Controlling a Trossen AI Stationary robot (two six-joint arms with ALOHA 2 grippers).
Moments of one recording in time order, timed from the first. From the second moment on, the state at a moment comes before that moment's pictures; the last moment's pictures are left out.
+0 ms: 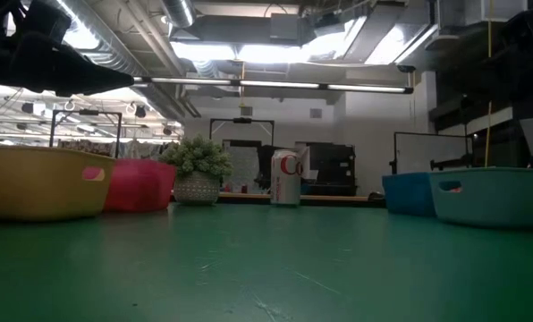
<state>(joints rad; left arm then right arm) -0.11 0.01 0.03 0.02 -0.50 0.27 0.16 0.02 0.01 0.06 0.15 -0.06</state>
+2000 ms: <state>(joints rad) -0.11 0.01 0.03 0.01 -0.36 0.11 -0.08 0.02 0.01 0.02 -0.01 -0.06</state>
